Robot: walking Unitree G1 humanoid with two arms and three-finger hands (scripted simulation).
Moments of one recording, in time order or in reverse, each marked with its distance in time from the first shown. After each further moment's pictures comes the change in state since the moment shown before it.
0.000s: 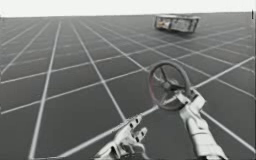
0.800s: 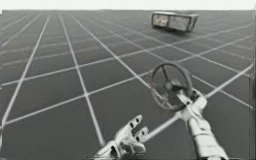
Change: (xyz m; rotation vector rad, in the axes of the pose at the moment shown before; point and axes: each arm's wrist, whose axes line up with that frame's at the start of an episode) left arm 0.003 -0.001 -0.001 0.002 0.011 -0.001; right arm 0.005 -0.008 -0.003 -0.004 0.009 -0.028
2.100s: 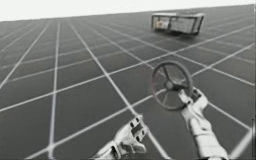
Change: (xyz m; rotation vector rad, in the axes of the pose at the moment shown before) left arm 0.002 -0.006 0.001 0.024 0.010 -0.001; right arm 0.003 -0.009 0.003 0.028 -0.001 -0.013
